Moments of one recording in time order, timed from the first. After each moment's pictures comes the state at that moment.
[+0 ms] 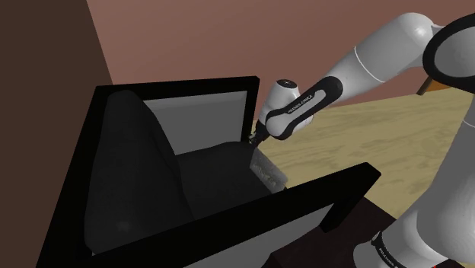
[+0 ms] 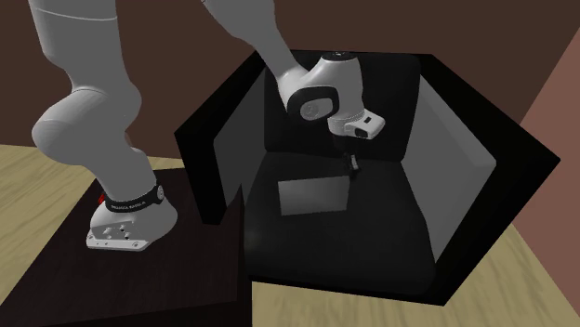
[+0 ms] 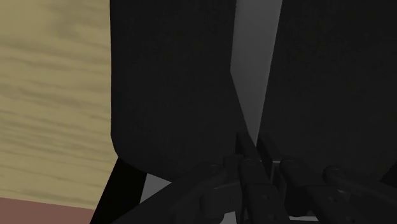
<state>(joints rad) -0.04 0.26 0.07 -2.32 -0.04 2.82 0.12</state>
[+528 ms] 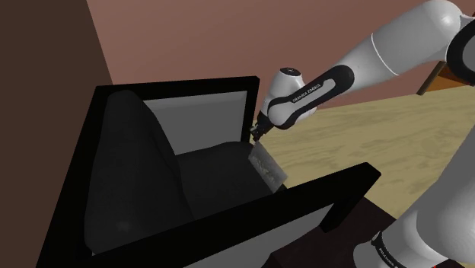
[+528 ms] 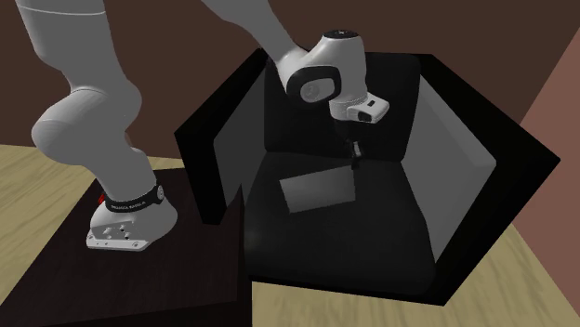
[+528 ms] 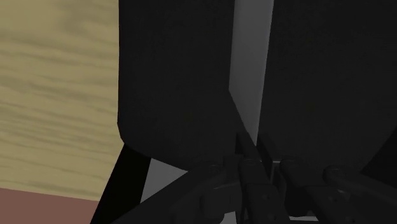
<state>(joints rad) -0.05 0.17 0.08 -2.31 -0.02 2.72 0.11</state>
